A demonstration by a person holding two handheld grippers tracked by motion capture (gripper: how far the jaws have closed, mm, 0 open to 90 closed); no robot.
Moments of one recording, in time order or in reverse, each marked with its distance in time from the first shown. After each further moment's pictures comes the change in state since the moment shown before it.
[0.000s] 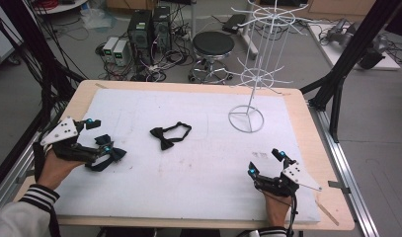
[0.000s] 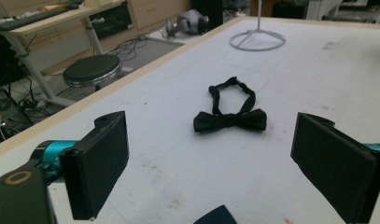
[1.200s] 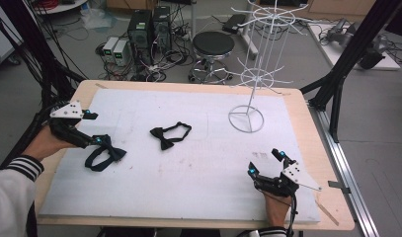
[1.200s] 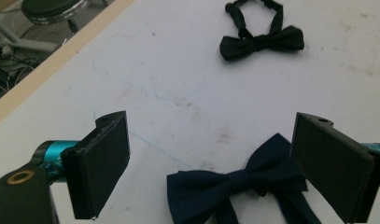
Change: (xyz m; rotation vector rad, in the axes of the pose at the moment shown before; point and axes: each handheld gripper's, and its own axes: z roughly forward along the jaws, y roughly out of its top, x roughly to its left) left arm 0.065 0.010 0.017 0.369 -0.122 0.095; right arm 0.000 0.000 0.000 0.000 -0.003 -0.007
